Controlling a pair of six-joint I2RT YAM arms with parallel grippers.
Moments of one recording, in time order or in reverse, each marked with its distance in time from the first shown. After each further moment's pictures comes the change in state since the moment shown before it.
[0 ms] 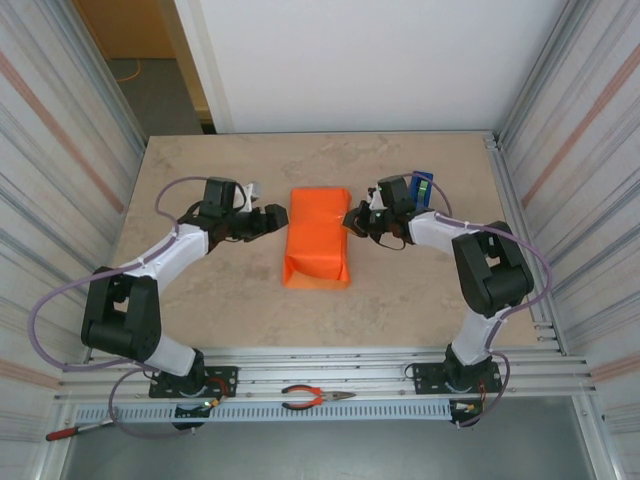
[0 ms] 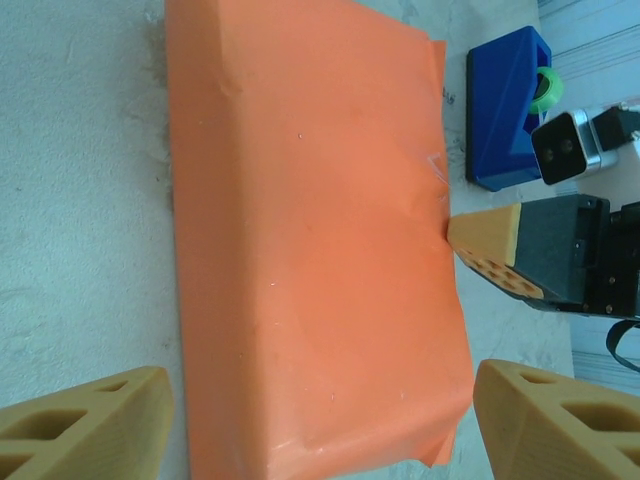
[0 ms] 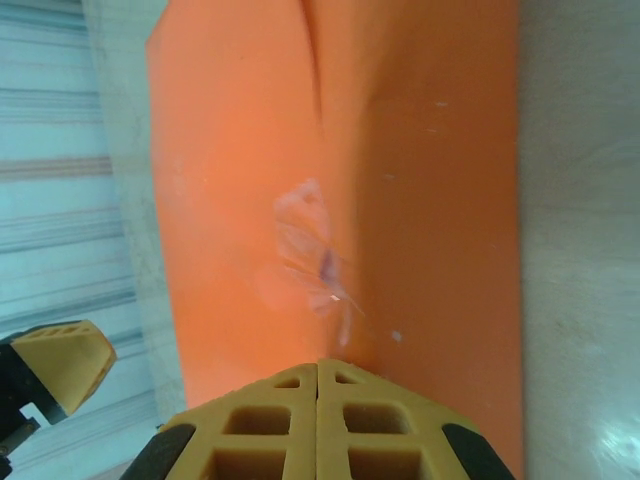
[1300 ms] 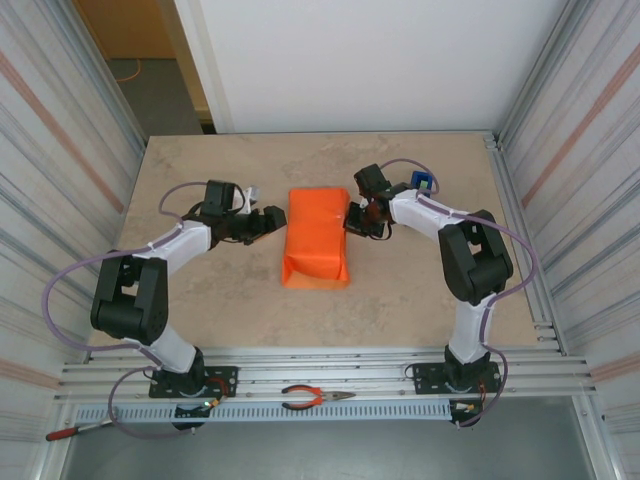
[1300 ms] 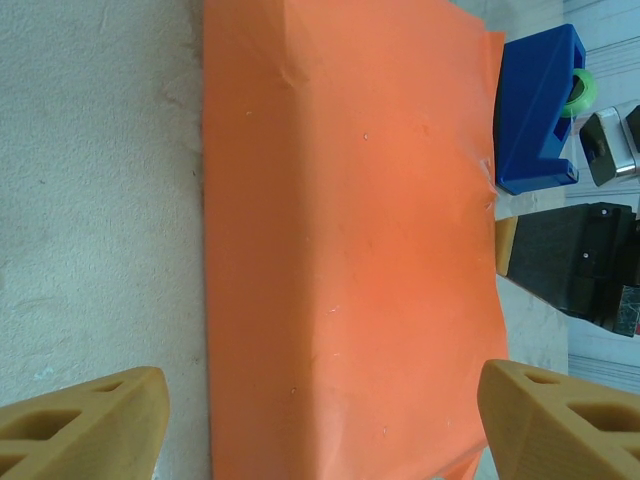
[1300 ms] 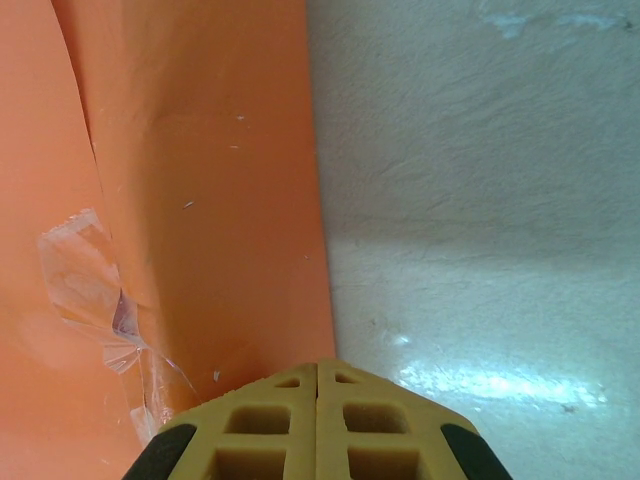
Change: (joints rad) left arm 0.041 0.106 -0.002 0.047 0.058 -0.001; right arm 0.091 0.146 0.330 -0.535 0.335 -0.210
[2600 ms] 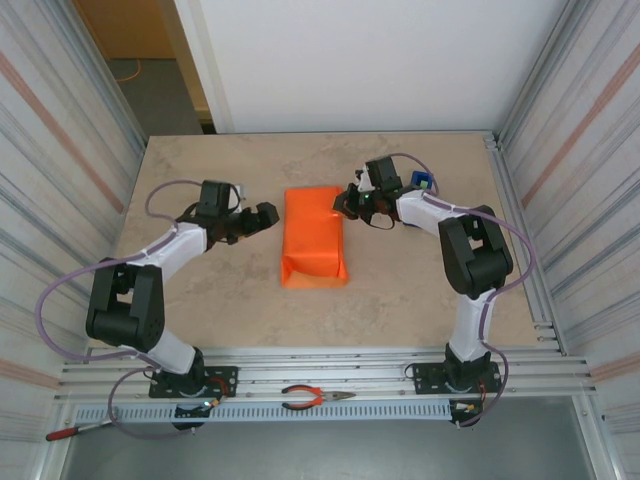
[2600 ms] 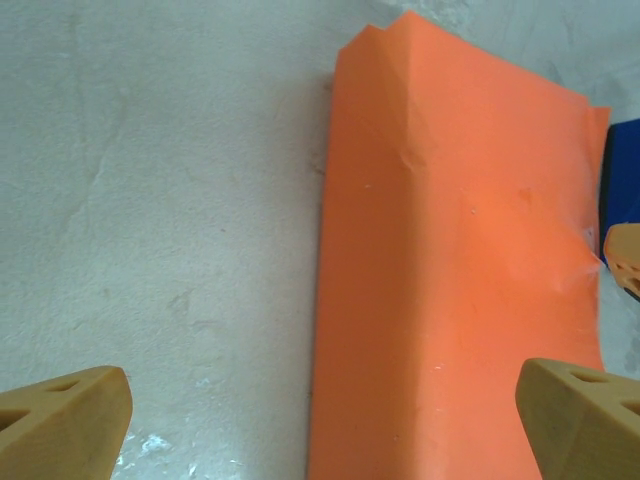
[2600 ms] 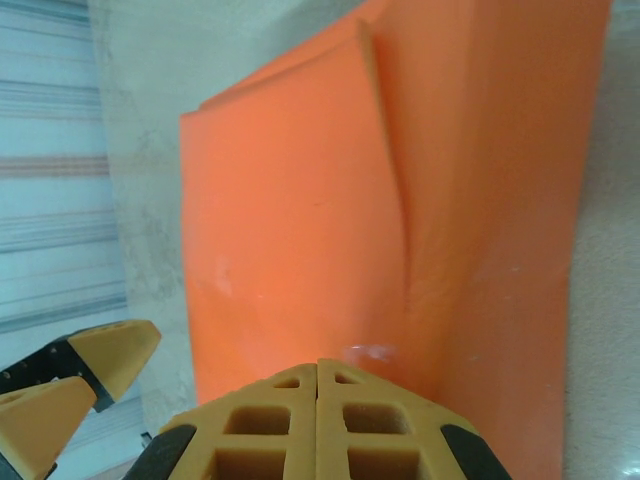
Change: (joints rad) left arm 0.013 -0.054 -0.016 -0.036 -0.263 -0.011; right arm -0.080 0.041 -0.039 0.402 -0.353 0.120
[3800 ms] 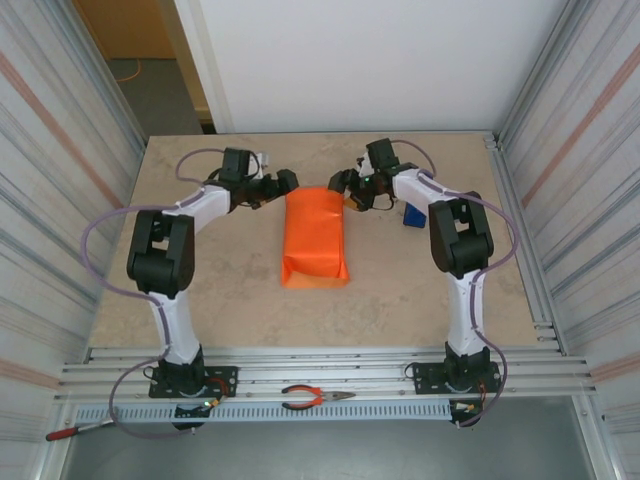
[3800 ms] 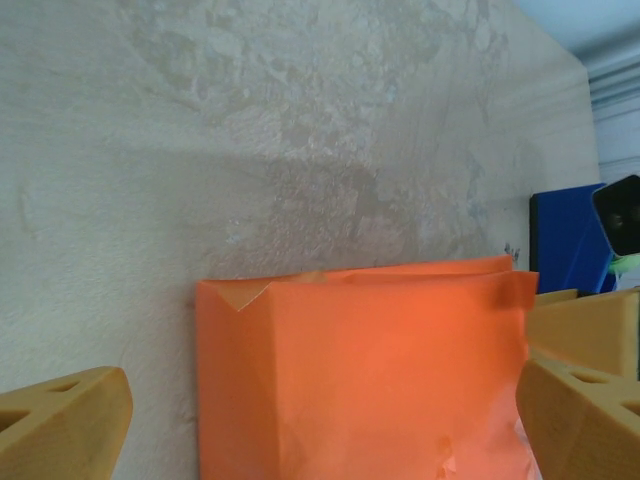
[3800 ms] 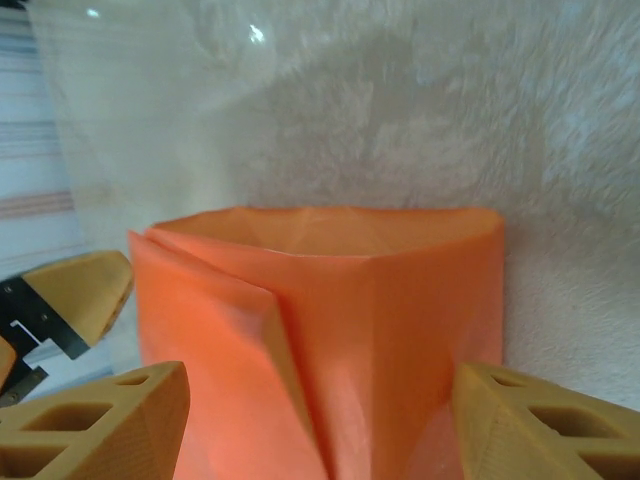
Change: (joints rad) left arm -0.028 0.443 0.445 0.074 0.142 0.002; right arm -0.045 0.232 0.345 -0.244 -0.010 -0.064
